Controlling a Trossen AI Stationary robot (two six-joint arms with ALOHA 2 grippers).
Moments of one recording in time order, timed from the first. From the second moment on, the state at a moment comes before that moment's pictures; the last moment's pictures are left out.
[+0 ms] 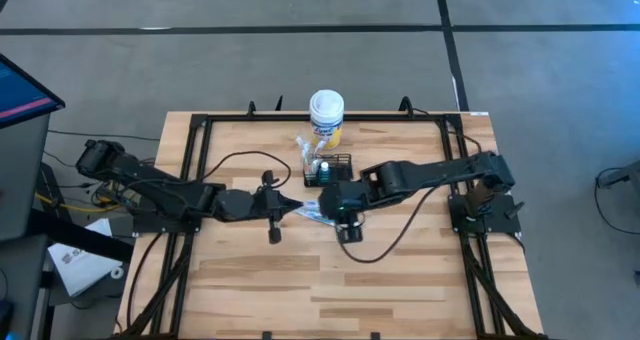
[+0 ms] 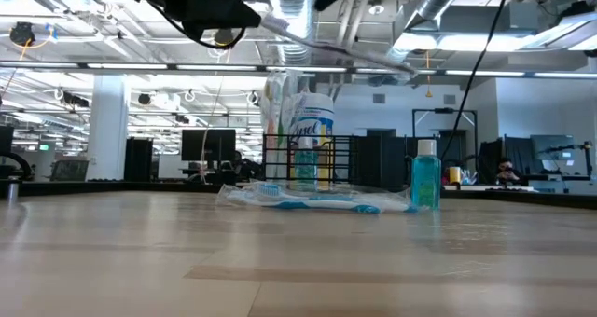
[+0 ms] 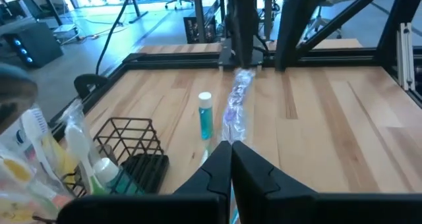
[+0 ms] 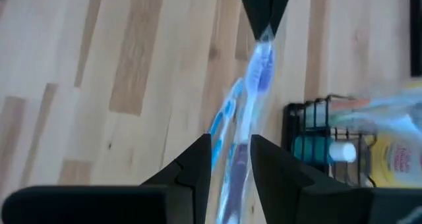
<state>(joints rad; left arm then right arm) -0.29 1.22 0.68 0.23 -0.50 -0.06 0.21 1.84 1.88 -1.09 0.20 -0.04</state>
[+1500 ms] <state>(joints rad) -0.34 1.22 0.67 0.19 -0.55 -0.06 0.13 1.97 1.88 -0.99 0.07 -0.02</state>
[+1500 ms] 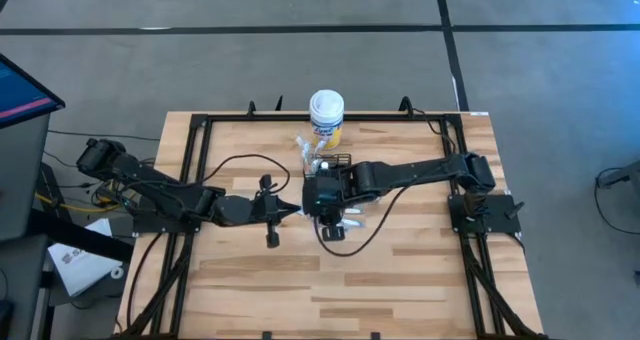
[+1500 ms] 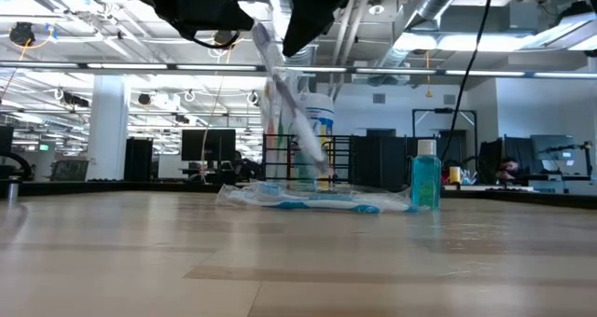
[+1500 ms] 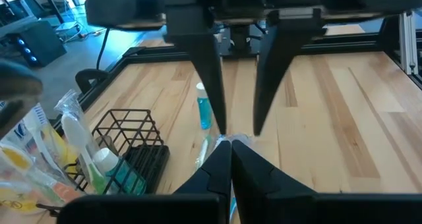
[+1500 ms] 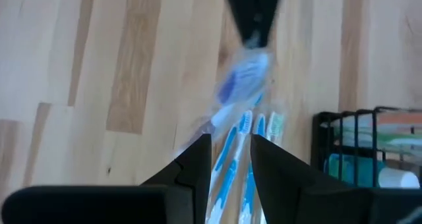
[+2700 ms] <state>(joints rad) -0.39 1.22 0.67 0.16 -0.71 -0.09 0.32 1.75 1.28 -0.13 0.60 0.21</state>
